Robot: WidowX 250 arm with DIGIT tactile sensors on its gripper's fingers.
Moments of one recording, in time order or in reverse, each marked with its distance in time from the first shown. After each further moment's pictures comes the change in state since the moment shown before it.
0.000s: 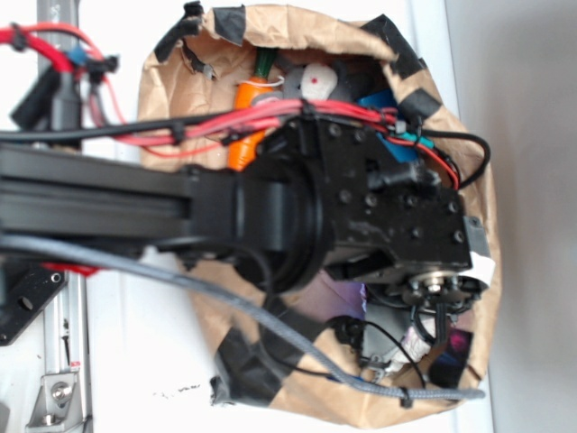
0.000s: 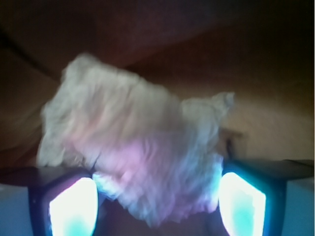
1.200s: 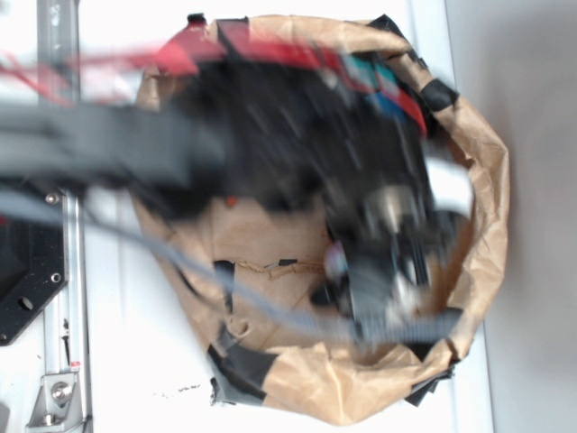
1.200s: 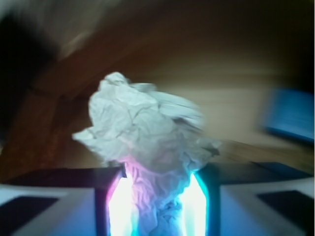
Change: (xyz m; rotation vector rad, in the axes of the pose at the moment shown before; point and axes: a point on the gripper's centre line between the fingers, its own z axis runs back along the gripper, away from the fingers) arm -0.030 0.042 0.075 0.034 -0.086 0.270
